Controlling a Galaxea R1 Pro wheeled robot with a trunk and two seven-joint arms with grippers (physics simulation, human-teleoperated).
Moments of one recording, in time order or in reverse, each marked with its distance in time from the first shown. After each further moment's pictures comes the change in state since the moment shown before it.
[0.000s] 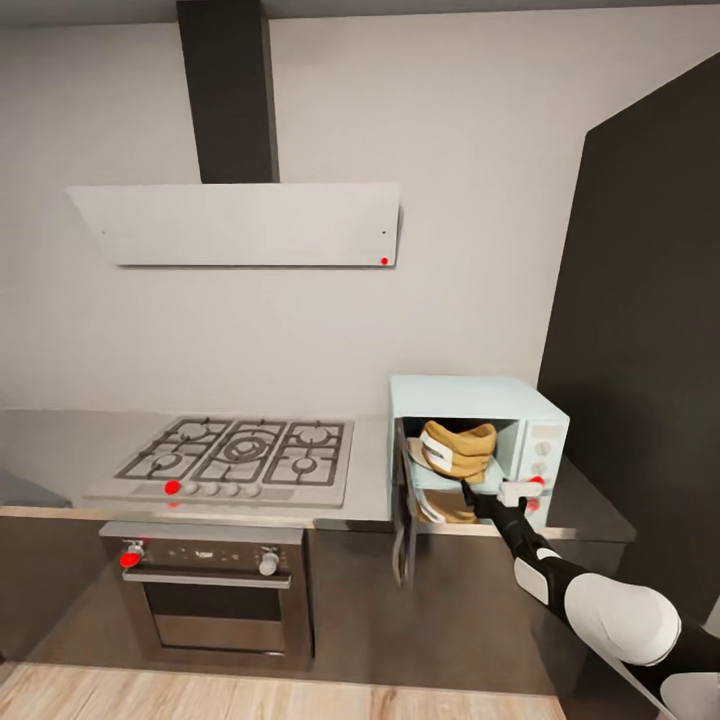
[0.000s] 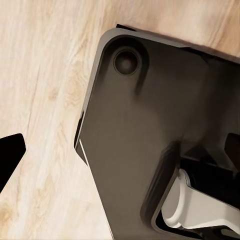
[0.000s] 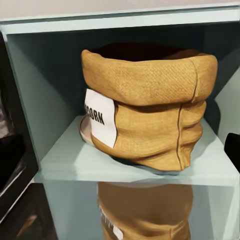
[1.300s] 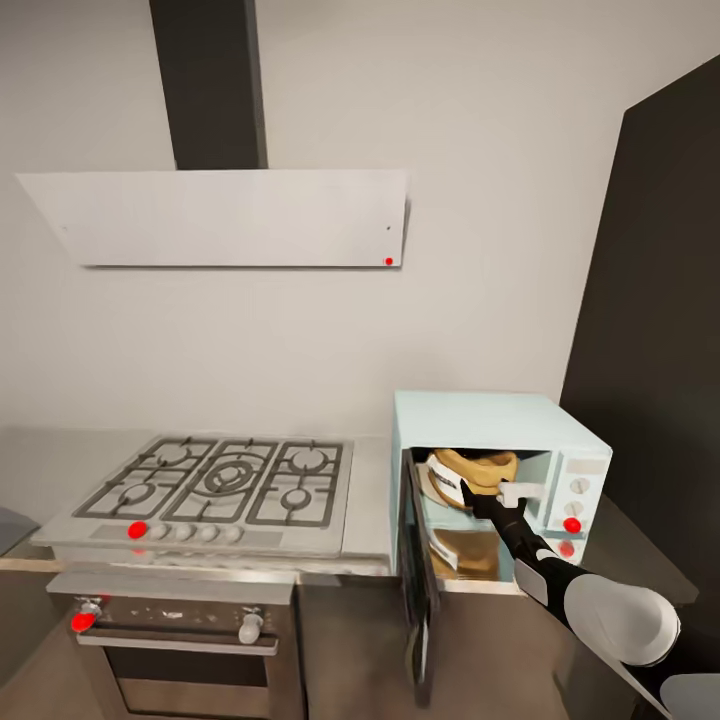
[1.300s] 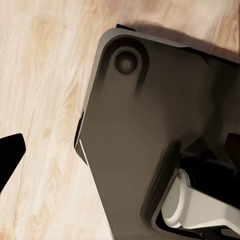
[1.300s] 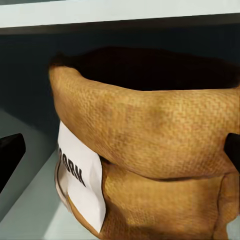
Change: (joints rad) left arm 0.000 0.000 0.000 0.000 0.000 0.000 0.000; right arm 0.002 0.002 0.001 0.000 0.000 -0.007 -0.001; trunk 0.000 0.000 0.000
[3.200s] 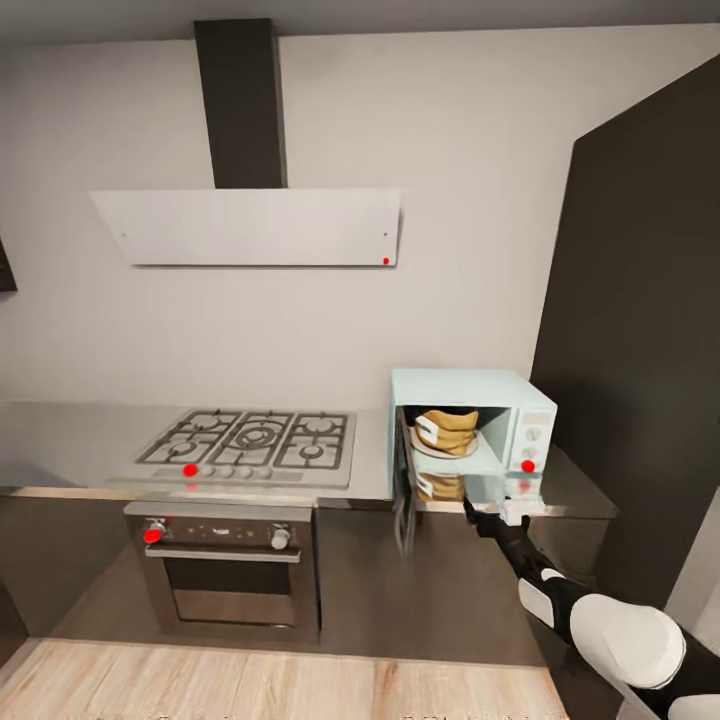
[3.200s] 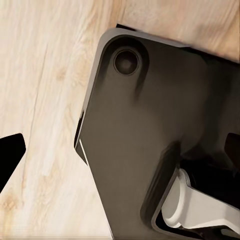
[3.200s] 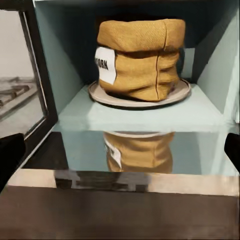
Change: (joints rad) left arm 0.000 0.000 0.000 0.000 0.000 0.000 0.000; right arm 0.052 -0.006 0.001 0.000 0.000 0.003 0.001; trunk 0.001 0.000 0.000
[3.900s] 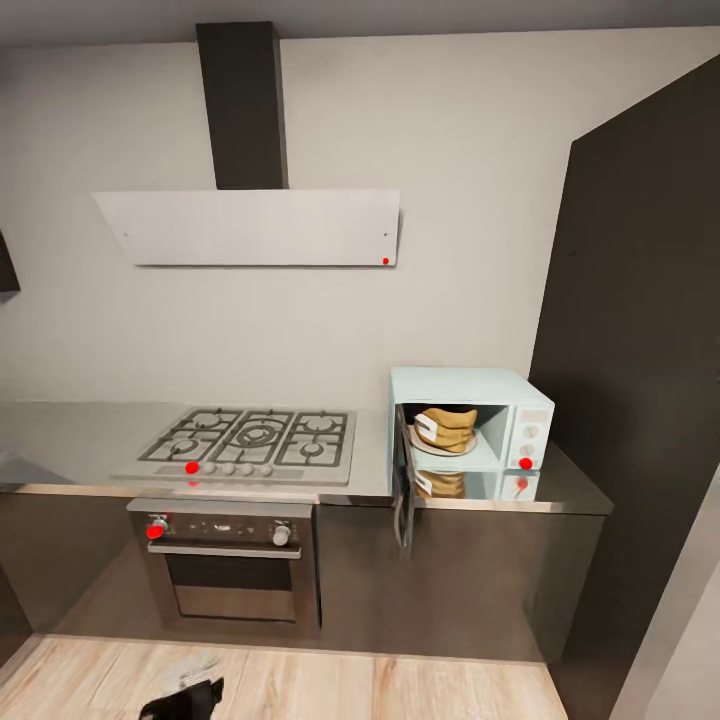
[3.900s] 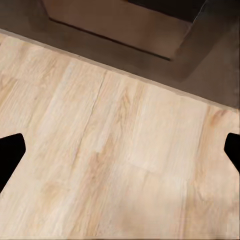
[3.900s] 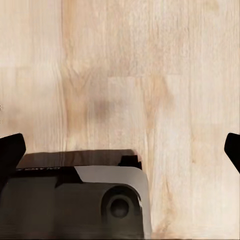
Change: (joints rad) left arm -0.286 0.008 -0.003 -0.500 -0.002 0.123 -0.002; right arm 0.581 -0.019 0.015 0.001 0.002 0.528 -0.028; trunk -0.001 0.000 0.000
